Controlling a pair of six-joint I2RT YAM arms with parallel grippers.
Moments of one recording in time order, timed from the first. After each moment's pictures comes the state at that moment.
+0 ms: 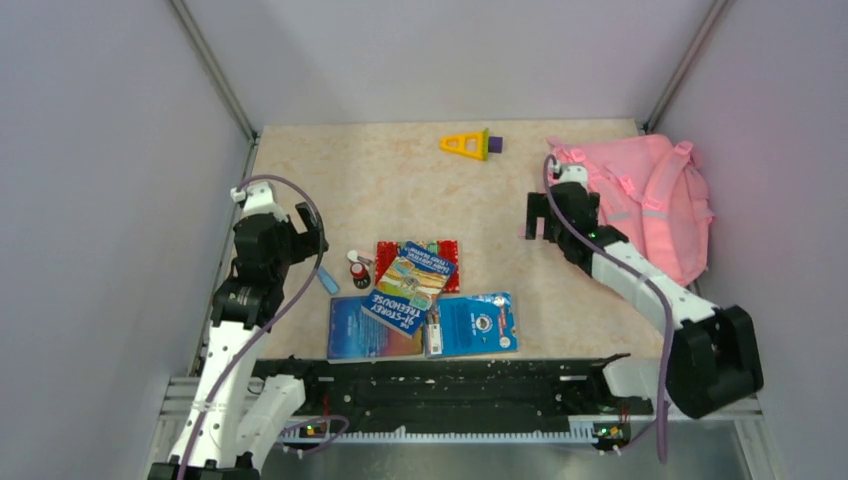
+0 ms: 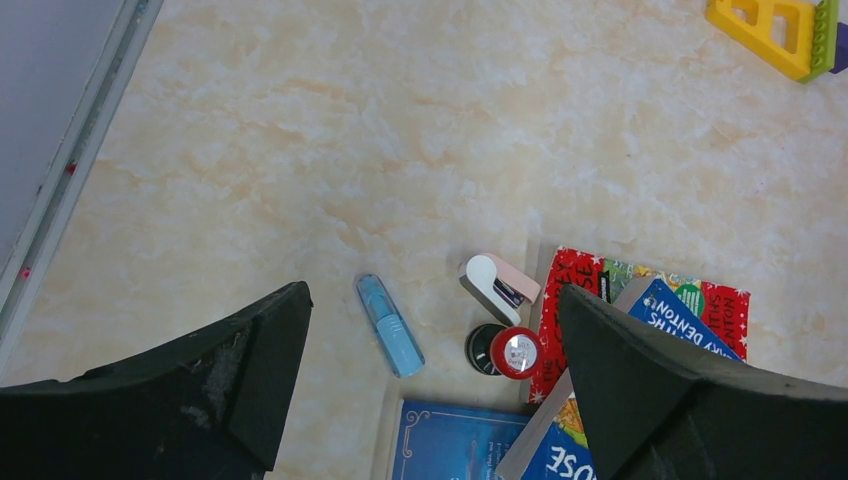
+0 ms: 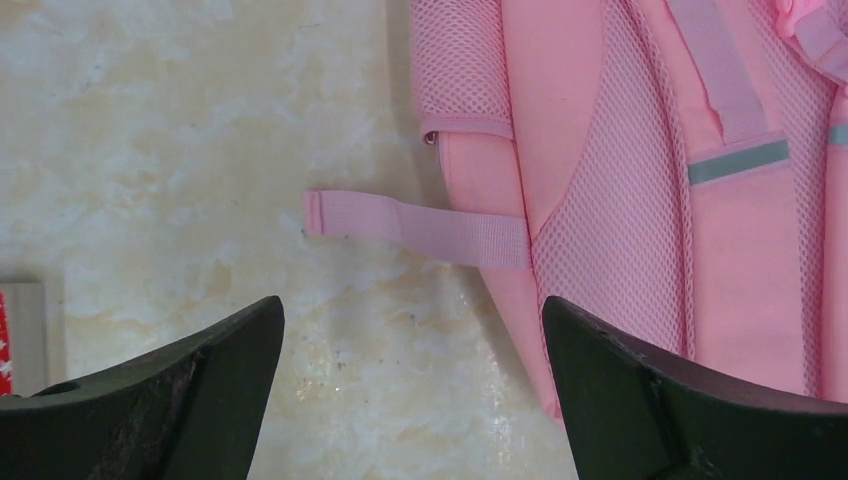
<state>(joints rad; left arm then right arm) -0.09 0.74 0.83 -0.52 -0.17 -0.32 0.35 1.20 0.80 -0.24 0.35 0.23</state>
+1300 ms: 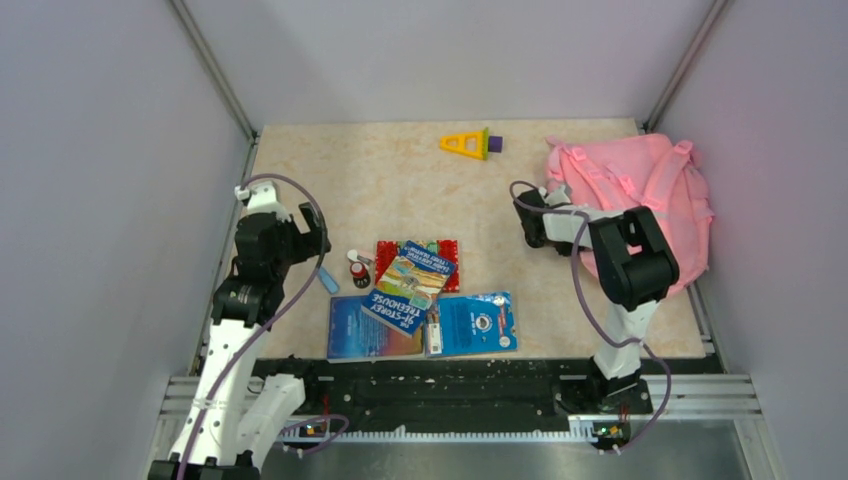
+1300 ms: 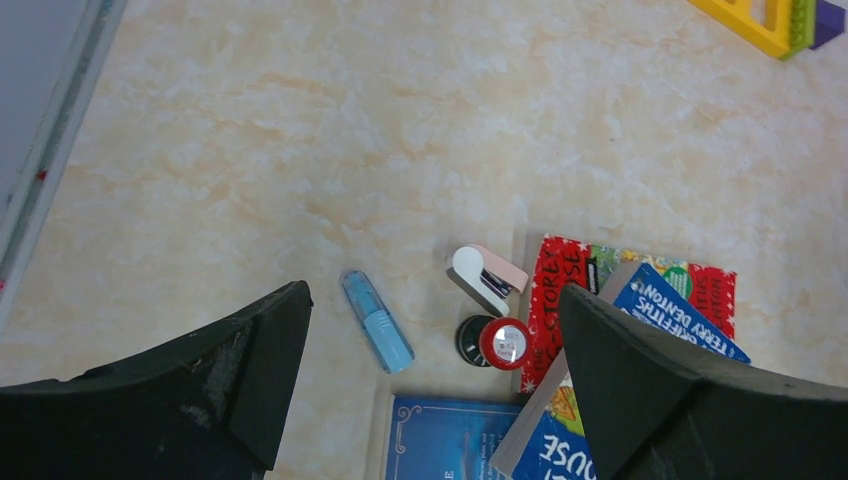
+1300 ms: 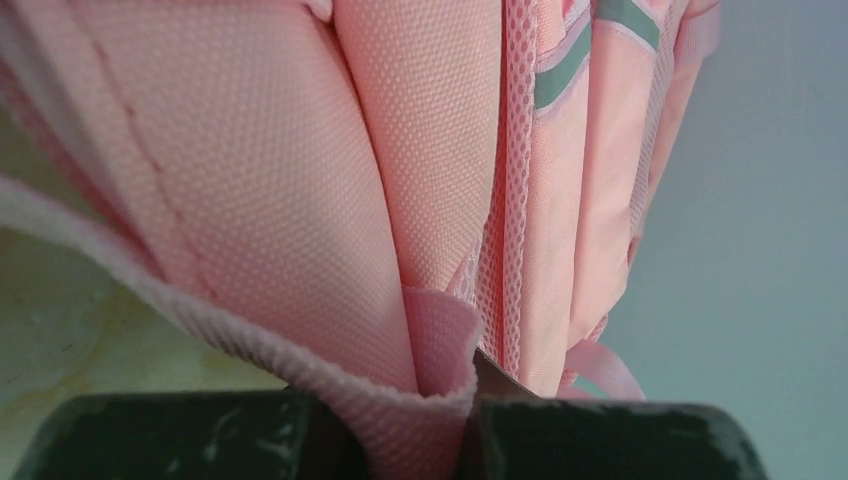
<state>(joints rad) -0.09 0.75 0.83 -0.53 -0.15 -0.31 0.34 1.90 1.06 -0.54 1.04 0.16</state>
